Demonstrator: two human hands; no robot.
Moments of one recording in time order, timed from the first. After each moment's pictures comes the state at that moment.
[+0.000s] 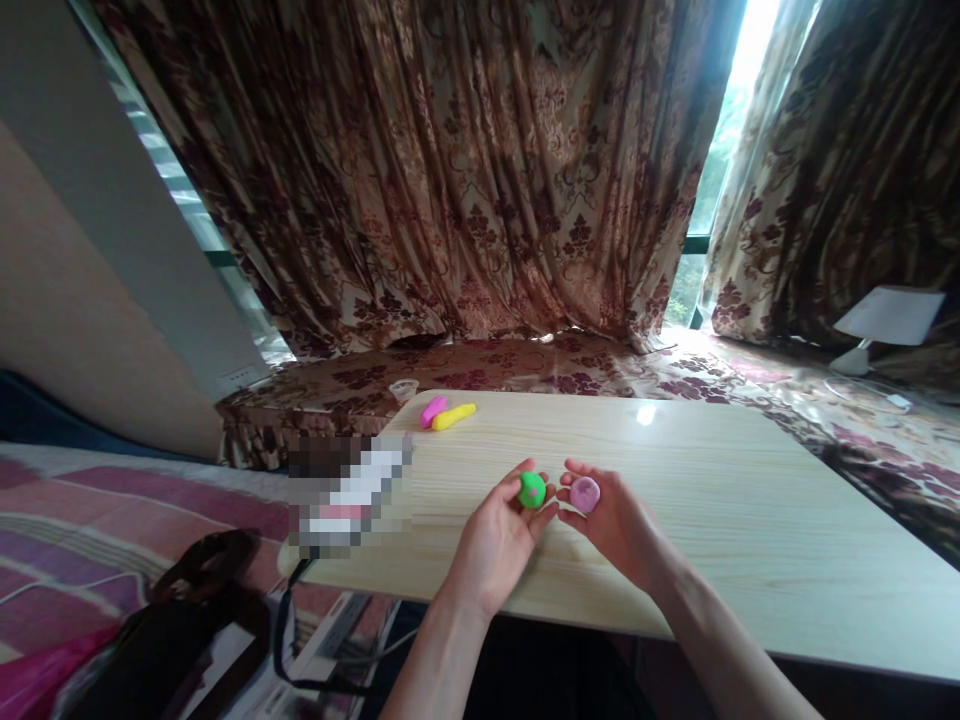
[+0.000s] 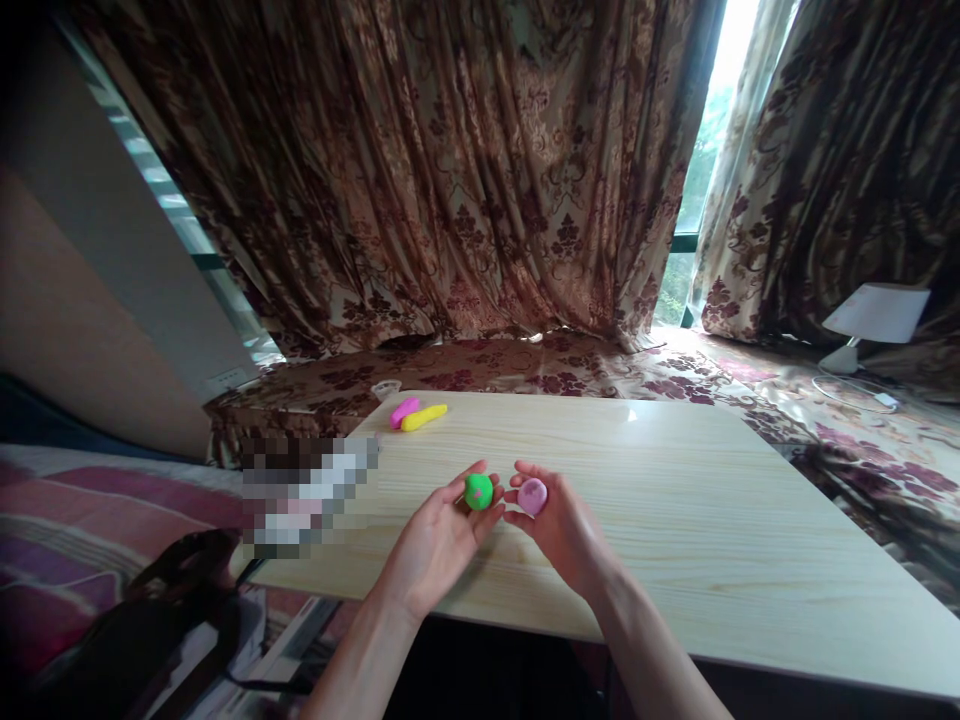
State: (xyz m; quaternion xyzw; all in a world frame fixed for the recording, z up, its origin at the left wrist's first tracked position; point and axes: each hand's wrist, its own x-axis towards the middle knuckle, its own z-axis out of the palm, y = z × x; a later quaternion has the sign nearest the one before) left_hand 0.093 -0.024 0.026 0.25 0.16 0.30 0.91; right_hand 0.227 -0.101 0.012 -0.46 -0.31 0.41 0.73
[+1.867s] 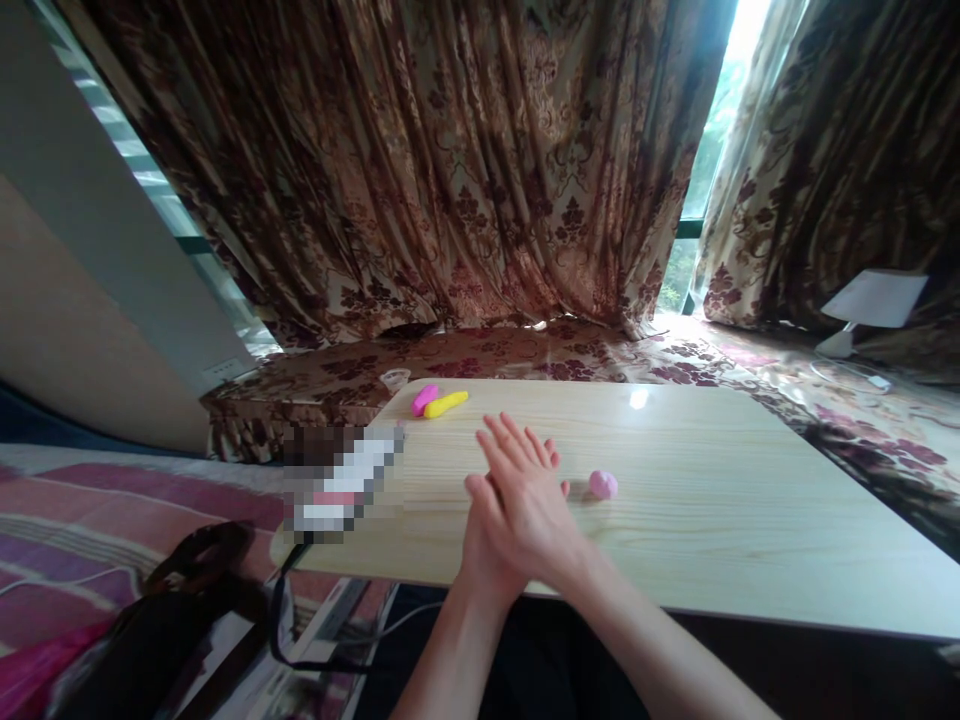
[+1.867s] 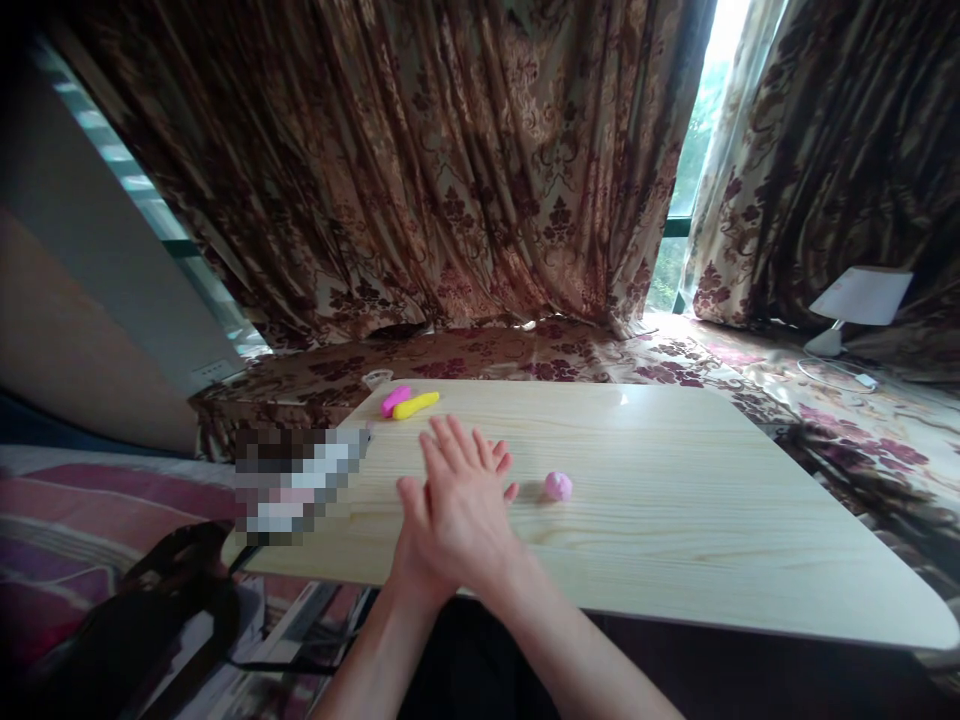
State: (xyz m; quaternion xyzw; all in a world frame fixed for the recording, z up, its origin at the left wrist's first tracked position) left_hand 0.095 -0.028 0.026 0.24 0.08 0.34 0.91; right_hand 0.151 -0.090 0.047 -0.66 -0.65 -0.09 0.38
